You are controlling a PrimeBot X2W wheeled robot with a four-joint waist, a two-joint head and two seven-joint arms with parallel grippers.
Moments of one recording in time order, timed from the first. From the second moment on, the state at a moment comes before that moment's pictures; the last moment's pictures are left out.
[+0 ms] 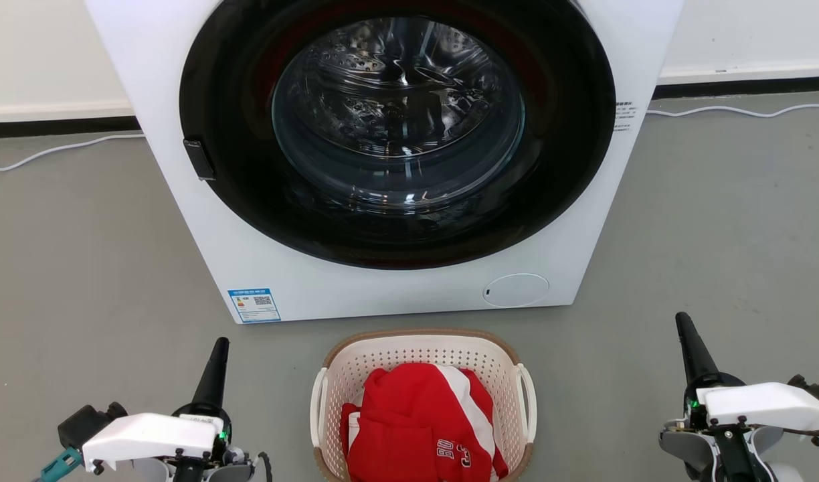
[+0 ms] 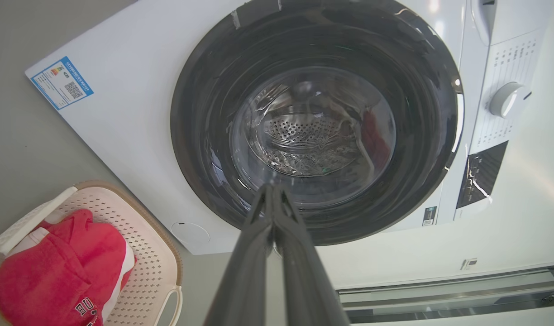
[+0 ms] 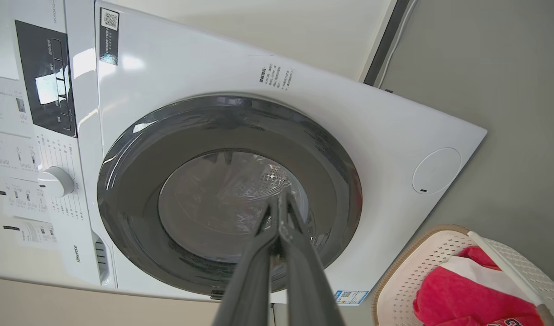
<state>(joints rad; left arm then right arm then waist) -0.08 0.03 0.05 0.28 -1.30 -0.11 0.03 -0.12 -0.07 -0.09 0.31 1.30 0.12 0.02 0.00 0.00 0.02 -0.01</state>
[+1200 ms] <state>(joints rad) -0.08 0.04 0.08 0.27 -1.60 -0.12 0.11 -0.10 -0.05 -0.13 0.27 1.60 0.12 0.10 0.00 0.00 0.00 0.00</state>
